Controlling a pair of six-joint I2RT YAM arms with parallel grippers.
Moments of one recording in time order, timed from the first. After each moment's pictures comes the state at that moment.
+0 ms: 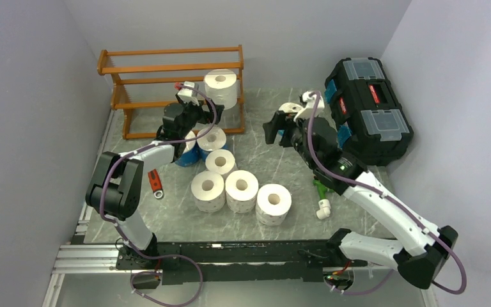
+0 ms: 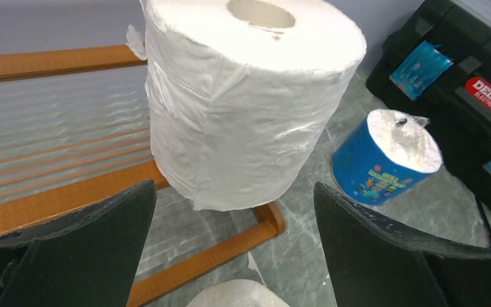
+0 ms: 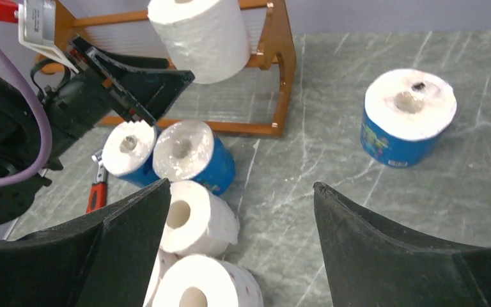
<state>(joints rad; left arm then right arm) -0.31 1.70 0.97 0.73 0.19 -0.27 0.73 1.09 1.13 -0.25 0.36 0.39</state>
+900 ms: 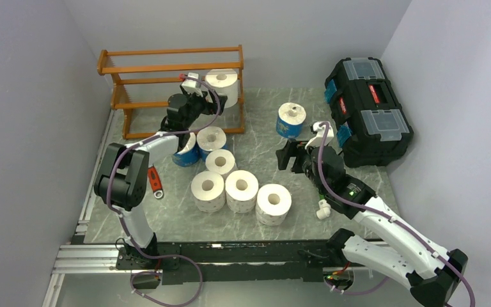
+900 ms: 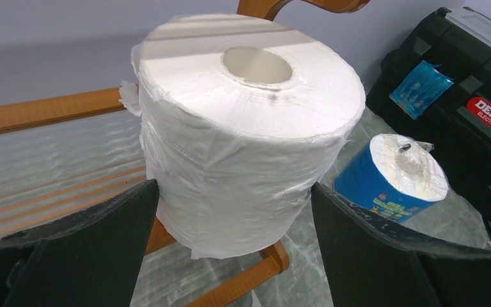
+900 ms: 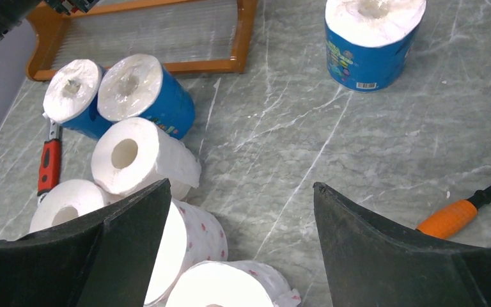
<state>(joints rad) -0.31 1.80 1.12 0.71 0.20 -0.25 0.73 0.82 0.79 -0.29 0.39 0.45</state>
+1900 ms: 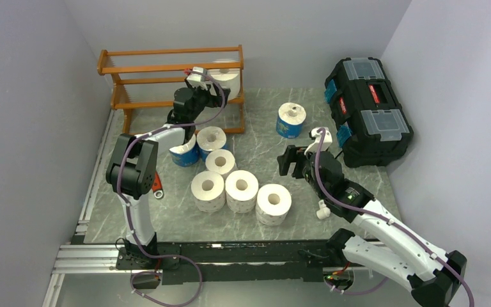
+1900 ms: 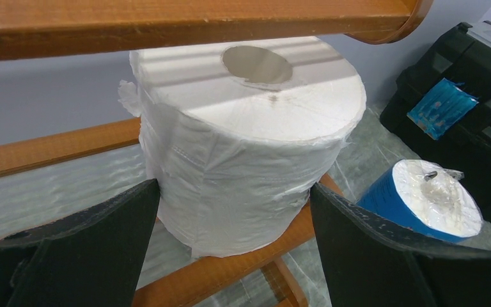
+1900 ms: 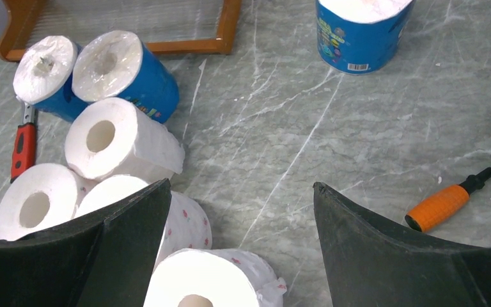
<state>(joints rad) -0.31 1.95 1.27 0.74 0.18 -0.24 0.73 0.79 0.71 -0.28 0.40 0.43</state>
